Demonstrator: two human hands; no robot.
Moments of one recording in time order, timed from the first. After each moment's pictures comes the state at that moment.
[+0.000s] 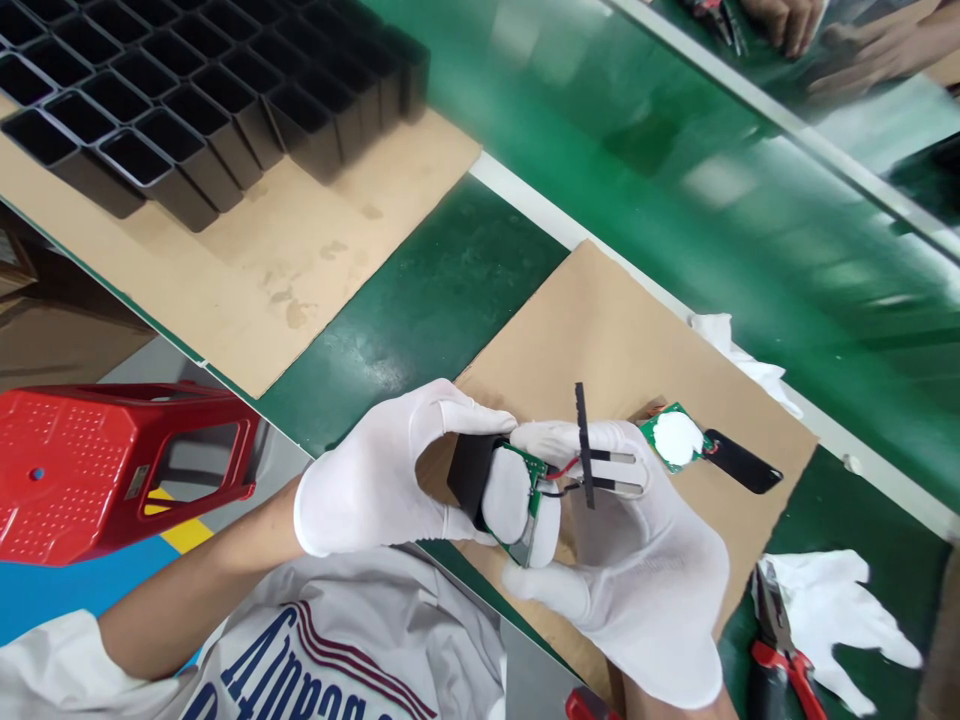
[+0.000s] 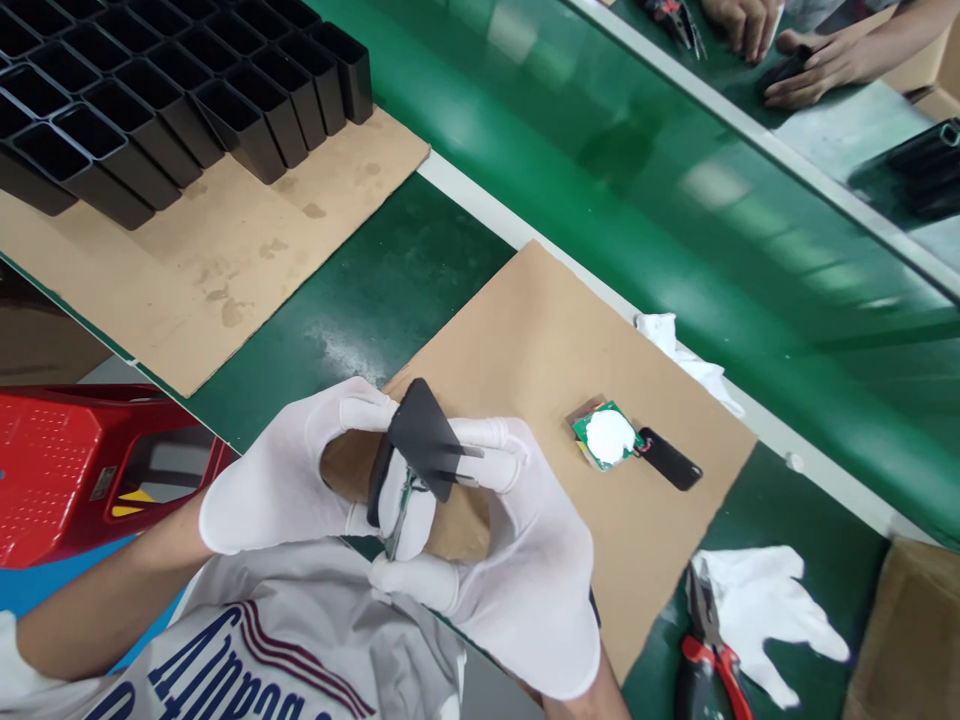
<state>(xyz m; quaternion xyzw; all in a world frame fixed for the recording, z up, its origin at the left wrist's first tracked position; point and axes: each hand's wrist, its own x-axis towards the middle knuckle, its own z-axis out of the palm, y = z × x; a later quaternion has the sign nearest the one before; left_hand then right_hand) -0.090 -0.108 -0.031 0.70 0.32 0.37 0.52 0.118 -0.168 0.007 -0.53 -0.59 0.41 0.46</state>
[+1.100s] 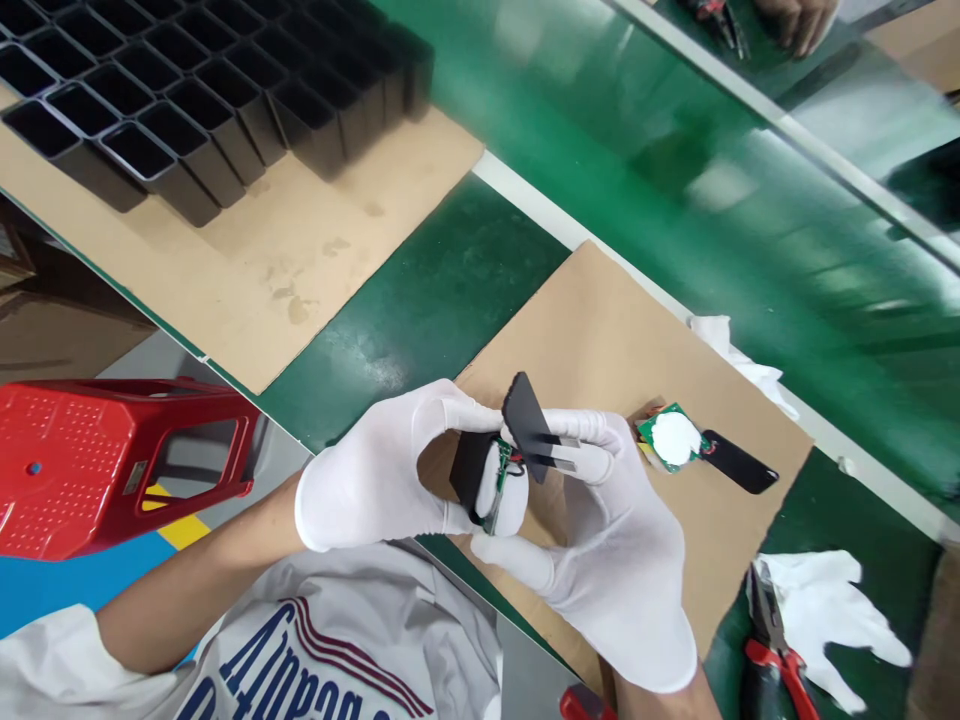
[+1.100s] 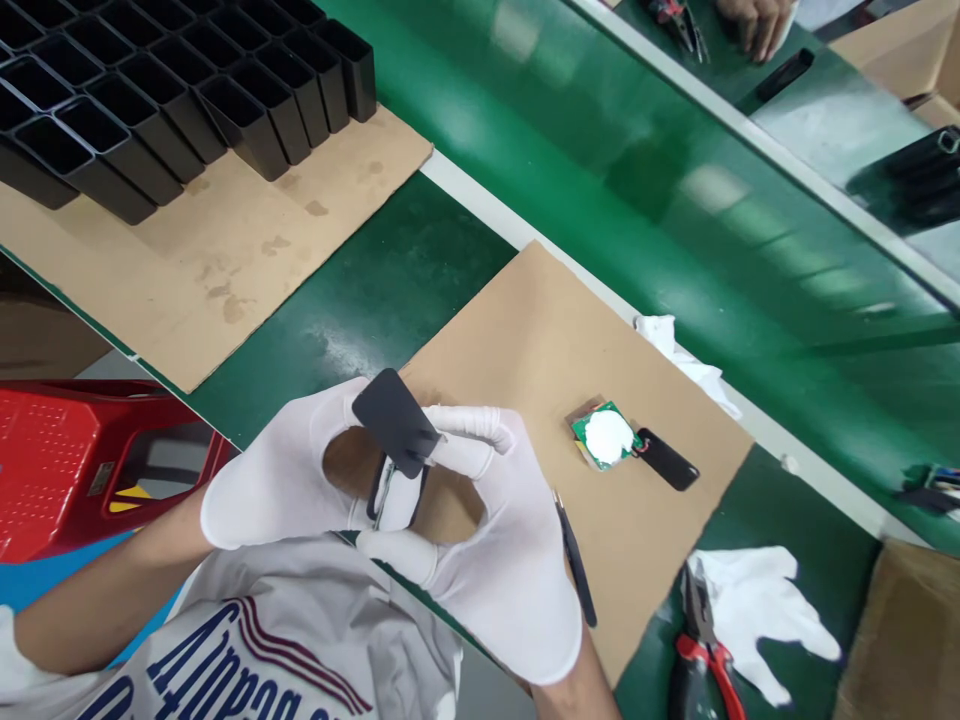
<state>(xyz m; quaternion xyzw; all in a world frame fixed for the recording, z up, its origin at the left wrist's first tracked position) -0.090 -0.109 -0.032 0.67 0.33 0.35 0.56 0.121 -0.167 -0.006 -0.53 -0.68 0.32 0.40</state>
